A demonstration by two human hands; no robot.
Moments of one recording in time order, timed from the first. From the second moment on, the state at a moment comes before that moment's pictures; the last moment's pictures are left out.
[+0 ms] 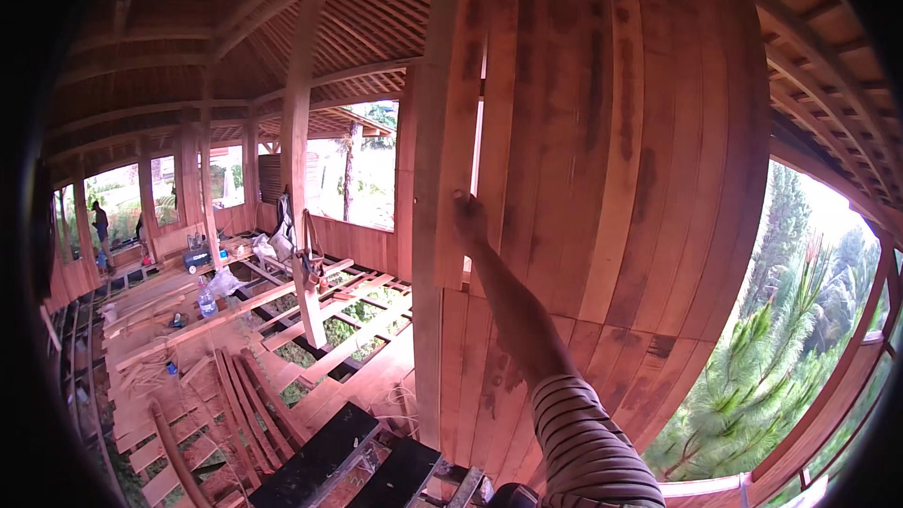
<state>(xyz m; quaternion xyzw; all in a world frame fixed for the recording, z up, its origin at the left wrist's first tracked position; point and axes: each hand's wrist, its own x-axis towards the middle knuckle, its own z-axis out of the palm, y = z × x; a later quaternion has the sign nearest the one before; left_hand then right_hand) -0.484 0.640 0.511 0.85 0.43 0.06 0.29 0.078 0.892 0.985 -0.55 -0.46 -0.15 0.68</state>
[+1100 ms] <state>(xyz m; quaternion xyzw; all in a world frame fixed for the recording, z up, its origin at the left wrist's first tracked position) -0.486 0.711 0.639 0.81 0.23 0.17 0.52 0.058 0.850 1.045 -0.74 -0.46 -0.09 0.49</state>
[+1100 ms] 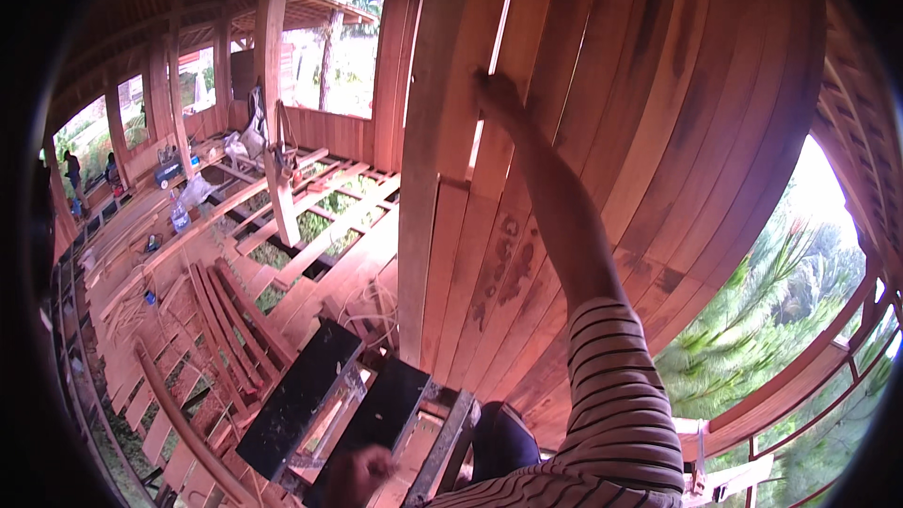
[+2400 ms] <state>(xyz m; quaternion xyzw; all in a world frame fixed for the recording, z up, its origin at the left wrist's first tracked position) -0.257 0.888 0.512 0.91 0.18 0.26 0.28 0.046 0.837 1.047 -0.72 -0.45 -0.09 0.52</state>
